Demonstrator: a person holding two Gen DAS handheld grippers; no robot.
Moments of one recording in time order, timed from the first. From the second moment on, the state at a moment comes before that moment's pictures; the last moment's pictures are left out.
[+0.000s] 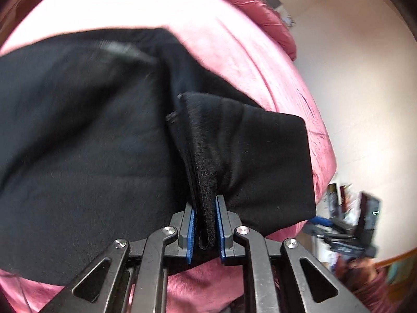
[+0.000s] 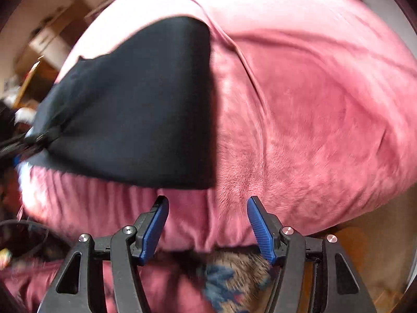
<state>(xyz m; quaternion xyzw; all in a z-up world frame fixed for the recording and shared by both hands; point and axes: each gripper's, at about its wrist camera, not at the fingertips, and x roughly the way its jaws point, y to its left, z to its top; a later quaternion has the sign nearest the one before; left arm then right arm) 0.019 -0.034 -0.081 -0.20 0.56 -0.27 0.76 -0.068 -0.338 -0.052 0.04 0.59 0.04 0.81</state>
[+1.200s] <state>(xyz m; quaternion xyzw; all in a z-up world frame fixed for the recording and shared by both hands) -0.011 -0.108 -0.077 0.01 0.50 -0.18 0.85 0.063 -0.273 -0.066 0.01 0.49 -0.03 0.87</state>
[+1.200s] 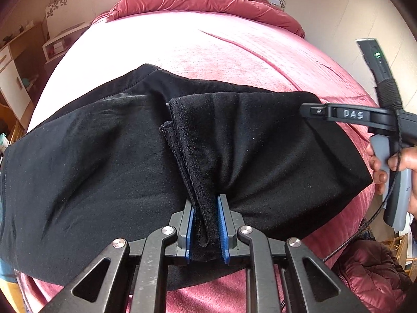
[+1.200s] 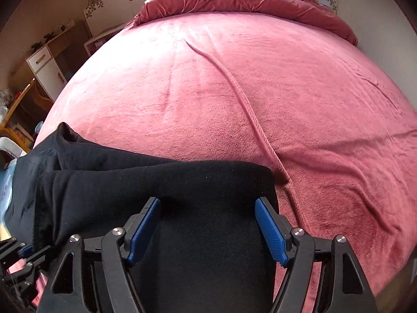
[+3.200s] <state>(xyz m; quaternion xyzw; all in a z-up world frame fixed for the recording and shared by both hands) -0.070 0.248 -0.136 -0.52 0.47 0.16 0.69 -0.015 -0.164 -0.076 0.00 0.50 0.12 0.86</state>
